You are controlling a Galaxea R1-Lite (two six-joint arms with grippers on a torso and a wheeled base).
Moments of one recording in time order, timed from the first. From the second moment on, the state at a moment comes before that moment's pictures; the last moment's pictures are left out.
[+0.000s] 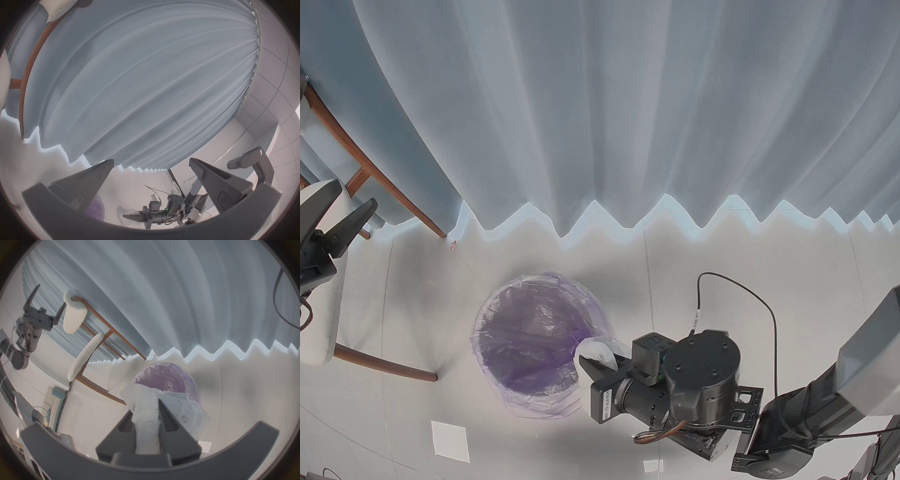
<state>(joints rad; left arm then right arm) 0.14 1.18 -0.35 -1.47 -0.95 -1.02 1.04 1.98 -0.69 -1.00 -0.29 0.31</state>
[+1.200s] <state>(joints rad) 0.08 1.17 -0.30 -1.48 -1.04 -1.01 0.80 2.45 -1.05 -1.22 -0.29 0.13</state>
